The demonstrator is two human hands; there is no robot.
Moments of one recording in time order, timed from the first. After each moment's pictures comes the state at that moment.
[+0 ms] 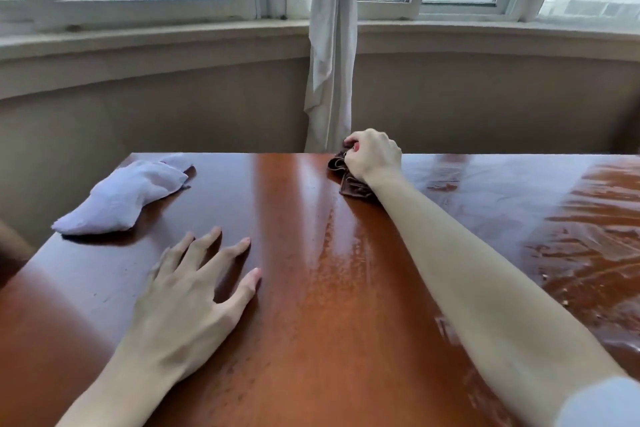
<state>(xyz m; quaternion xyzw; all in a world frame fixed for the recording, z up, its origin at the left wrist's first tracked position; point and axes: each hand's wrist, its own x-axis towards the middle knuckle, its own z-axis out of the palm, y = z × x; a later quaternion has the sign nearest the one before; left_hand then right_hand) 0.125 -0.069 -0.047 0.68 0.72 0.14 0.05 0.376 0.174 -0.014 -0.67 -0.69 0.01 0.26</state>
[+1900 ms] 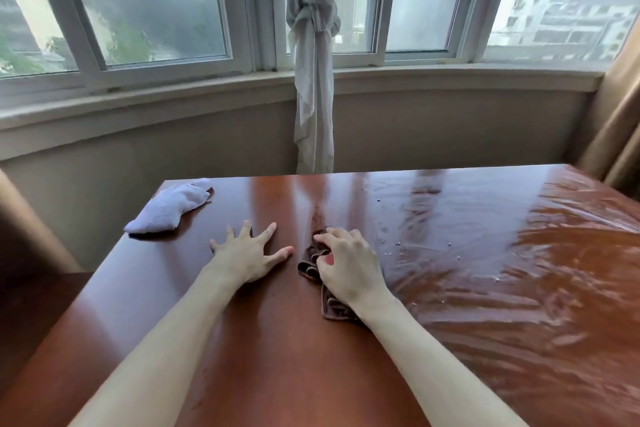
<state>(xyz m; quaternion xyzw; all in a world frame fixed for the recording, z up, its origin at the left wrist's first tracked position) 0.167 -0.057 -0.010 0.69 0.71 -0.05 0.09 0.374 -0.095 -0.024 -0.60 -0.76 0.03 0.26</state>
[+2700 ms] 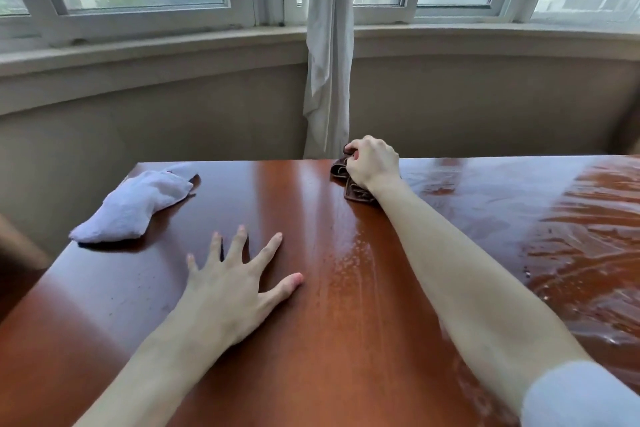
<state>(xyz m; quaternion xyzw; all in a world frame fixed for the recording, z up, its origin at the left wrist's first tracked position) 0.161 -0.051 -0.019 0.71 0.70 -0.07 0.08 0.385 0.176 -0.016 -0.67 -0.70 0.01 0.24</state>
